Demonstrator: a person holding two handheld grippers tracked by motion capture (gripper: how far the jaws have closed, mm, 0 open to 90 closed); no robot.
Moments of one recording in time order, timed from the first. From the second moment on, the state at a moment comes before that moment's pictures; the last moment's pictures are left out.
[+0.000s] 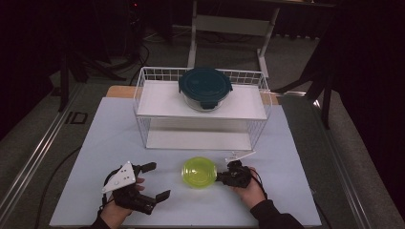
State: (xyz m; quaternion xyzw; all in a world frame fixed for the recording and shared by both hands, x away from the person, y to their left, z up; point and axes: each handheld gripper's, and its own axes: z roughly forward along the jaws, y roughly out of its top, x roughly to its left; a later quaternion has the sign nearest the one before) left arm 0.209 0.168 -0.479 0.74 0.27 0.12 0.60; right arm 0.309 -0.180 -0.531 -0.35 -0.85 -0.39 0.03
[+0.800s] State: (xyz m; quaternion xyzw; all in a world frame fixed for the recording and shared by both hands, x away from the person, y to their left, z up) left arm 0.213 0.163 -0.466 0.74 0.27 0.14 0.60; right arm 0.276 -0.221 -0.466 -0.34 -0.81 -0.47 -0.05
